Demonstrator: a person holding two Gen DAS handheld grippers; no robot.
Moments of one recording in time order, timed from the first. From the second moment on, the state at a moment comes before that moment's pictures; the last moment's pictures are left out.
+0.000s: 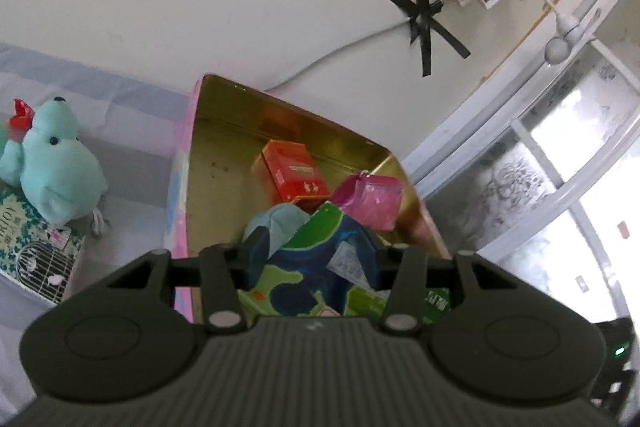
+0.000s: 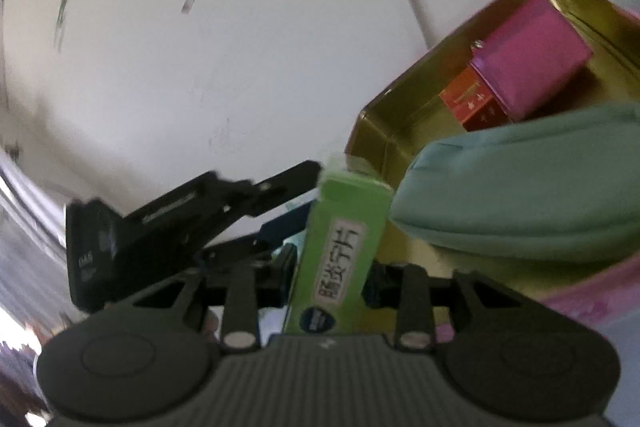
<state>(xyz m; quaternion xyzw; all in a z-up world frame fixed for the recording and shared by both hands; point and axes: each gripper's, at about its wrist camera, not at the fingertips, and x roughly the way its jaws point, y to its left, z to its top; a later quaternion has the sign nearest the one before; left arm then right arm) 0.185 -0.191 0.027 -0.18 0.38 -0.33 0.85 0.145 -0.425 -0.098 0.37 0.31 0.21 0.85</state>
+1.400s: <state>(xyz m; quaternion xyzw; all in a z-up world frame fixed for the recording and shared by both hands) 0.126 -0.143 0.044 0.00 0.25 -0.26 0.93 0.103 -0.424 -0.041 0.23 0.19 0.03 0.95</state>
